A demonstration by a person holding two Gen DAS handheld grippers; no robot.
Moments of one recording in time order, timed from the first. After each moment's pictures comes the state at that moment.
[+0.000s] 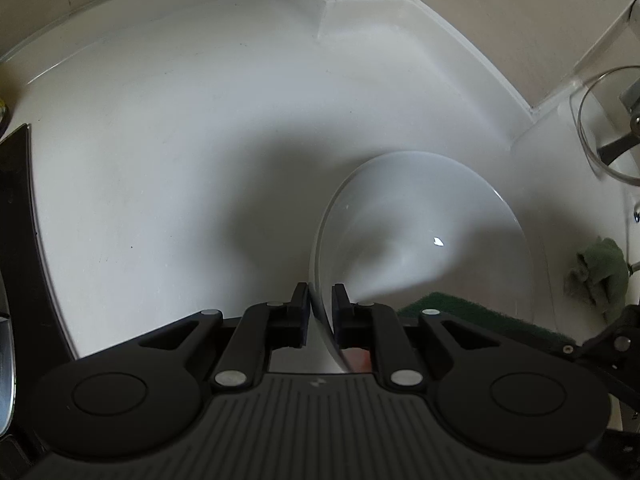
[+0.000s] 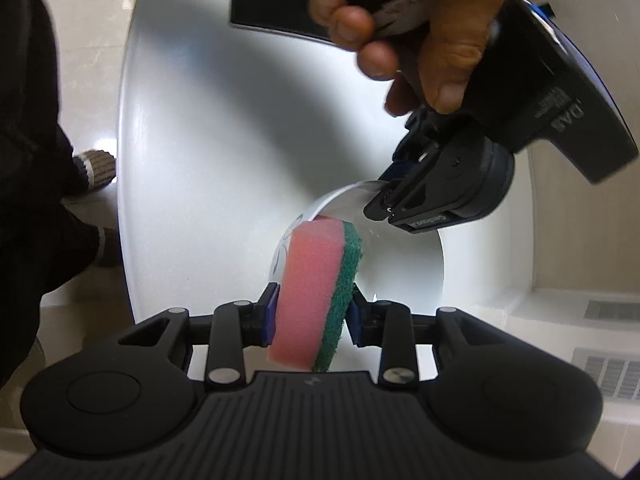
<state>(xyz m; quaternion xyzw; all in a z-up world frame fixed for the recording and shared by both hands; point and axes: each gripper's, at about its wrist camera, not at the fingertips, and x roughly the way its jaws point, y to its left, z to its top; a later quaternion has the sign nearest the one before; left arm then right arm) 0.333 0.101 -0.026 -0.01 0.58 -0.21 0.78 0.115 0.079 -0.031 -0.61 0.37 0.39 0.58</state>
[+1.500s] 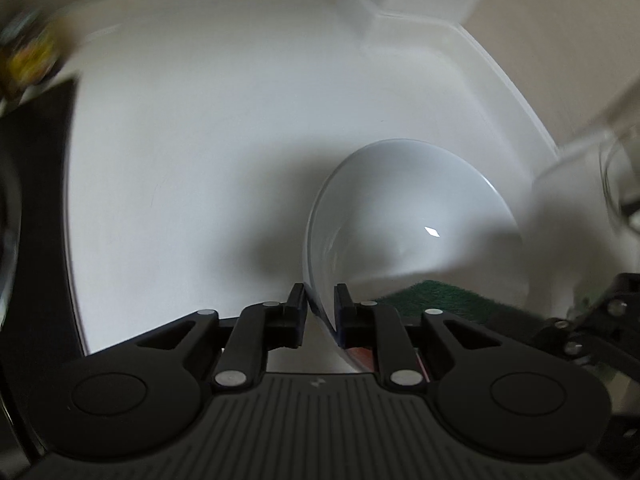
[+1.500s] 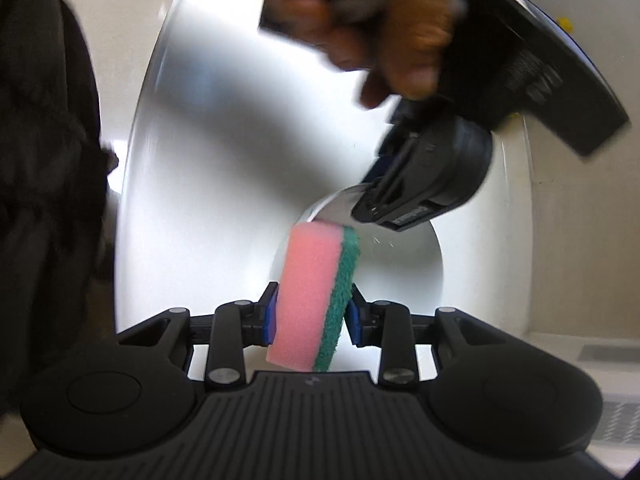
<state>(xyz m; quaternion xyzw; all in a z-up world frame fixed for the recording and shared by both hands) 0.330 0.107 -0.029 -0.04 0.58 -0.15 0.80 0.132 0.025 -0.017 -0.65 0.29 0.45 0.53</state>
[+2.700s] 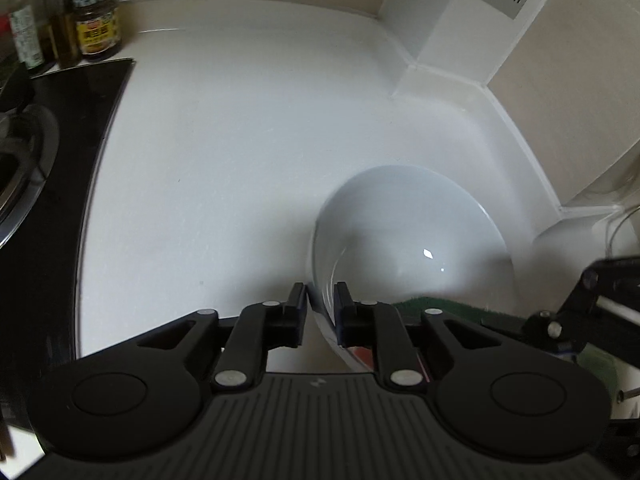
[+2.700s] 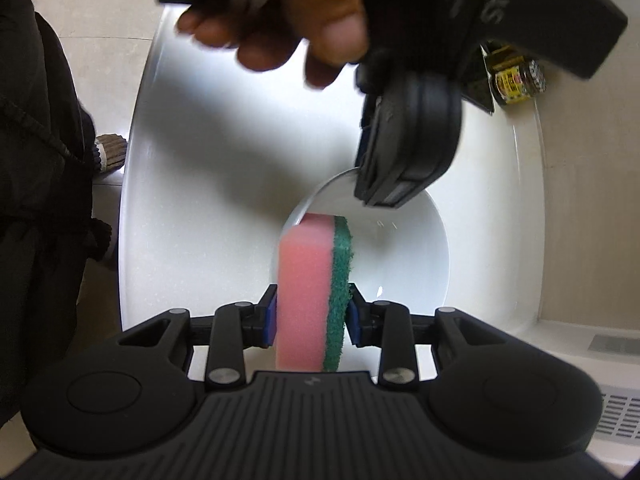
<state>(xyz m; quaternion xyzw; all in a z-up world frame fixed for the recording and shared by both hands) 0.280 0.107 -0.032 -0.13 0.53 -0.06 0.83 0.148 0.034 -0.003 -0.63 0.32 0.47 0.53</state>
